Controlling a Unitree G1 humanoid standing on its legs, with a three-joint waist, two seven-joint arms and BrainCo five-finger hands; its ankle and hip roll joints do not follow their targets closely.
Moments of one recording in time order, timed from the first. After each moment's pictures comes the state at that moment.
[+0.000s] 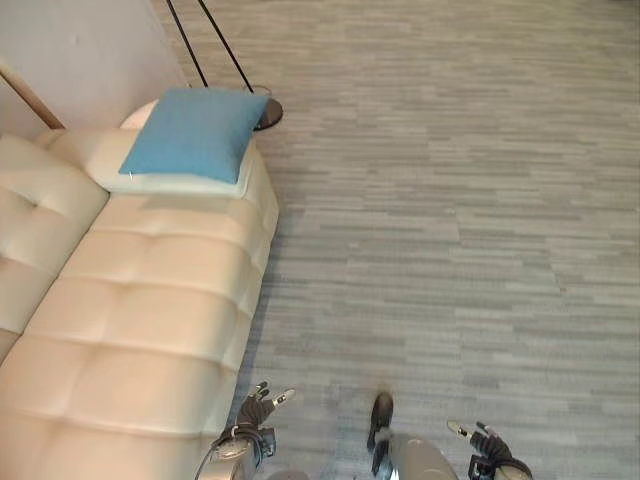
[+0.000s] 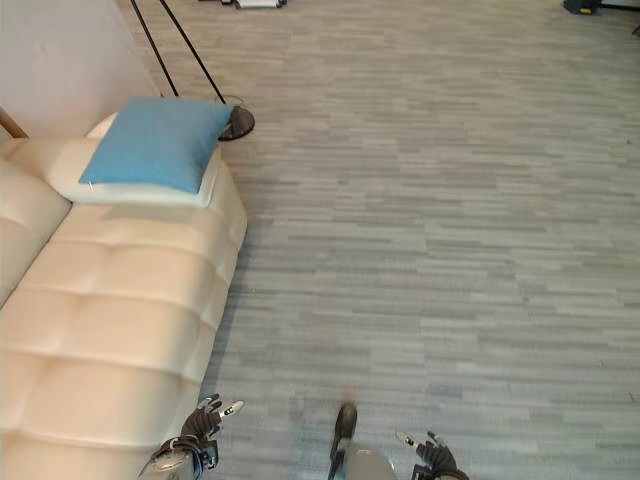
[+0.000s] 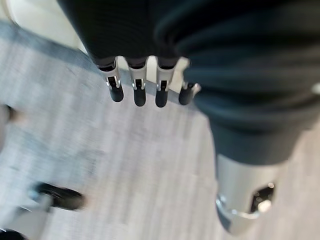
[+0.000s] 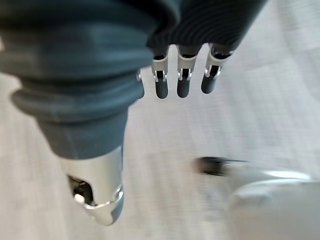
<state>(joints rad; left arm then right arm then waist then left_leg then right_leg) 0.06 0.17 -0.21 0.72 -0.40 -0.01 0.12 0.05 -0.27 0.04 0.92 0.41 -0.02 -0.12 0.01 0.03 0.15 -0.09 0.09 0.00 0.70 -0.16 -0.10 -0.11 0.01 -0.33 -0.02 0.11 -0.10</state>
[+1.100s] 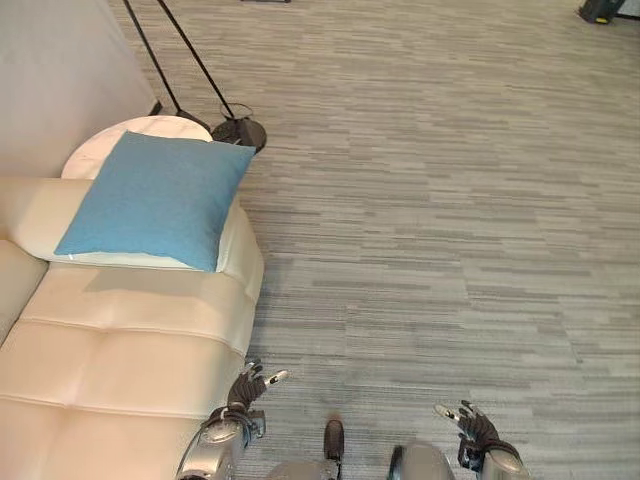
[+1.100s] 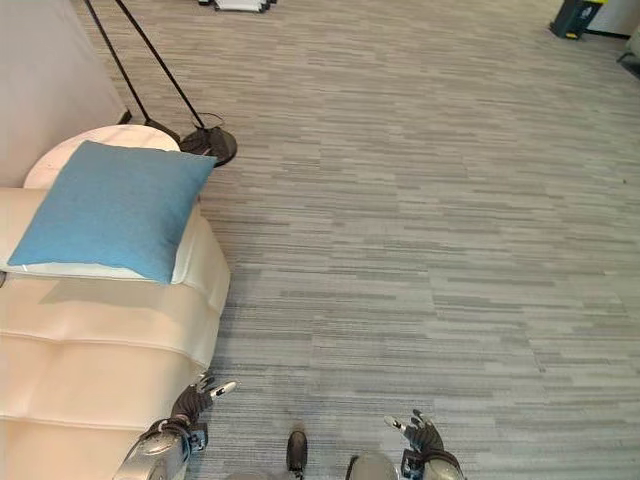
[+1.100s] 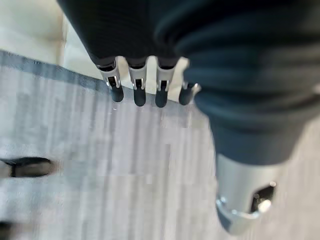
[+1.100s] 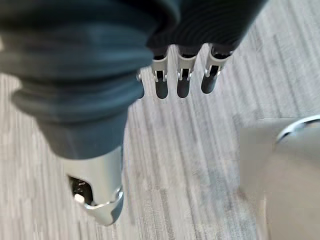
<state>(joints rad) 0.03 0.27 -0.23 0.67 -0.41 0.01 0.12 0.04 -0.22 0.07 0.88 0.41 -0.01 -0.10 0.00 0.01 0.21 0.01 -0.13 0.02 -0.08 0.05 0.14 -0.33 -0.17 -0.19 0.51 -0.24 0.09</state>
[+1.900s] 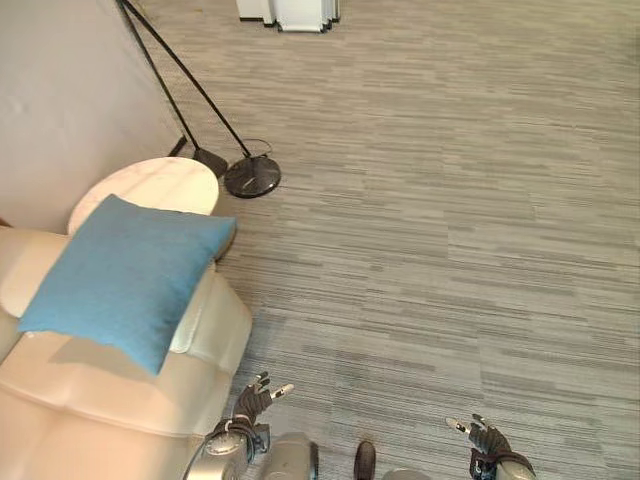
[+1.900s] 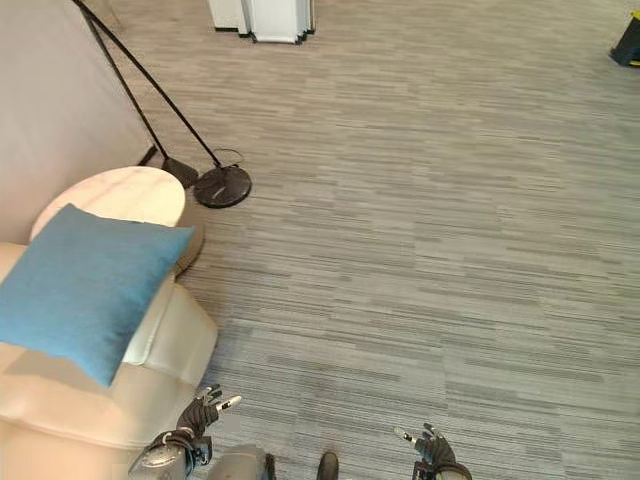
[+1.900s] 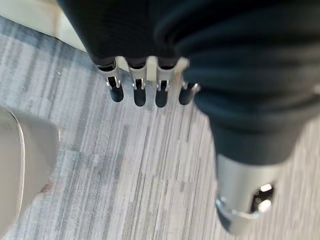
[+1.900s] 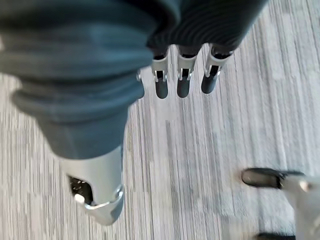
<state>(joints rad) 0.05 0.25 -0.23 0.67 -0.37 0.01 0.08 0.04 -0.26 0.07 0.95 0.41 -0.01 -0.09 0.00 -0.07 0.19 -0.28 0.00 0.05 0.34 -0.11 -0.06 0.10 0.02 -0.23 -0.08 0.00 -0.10</state>
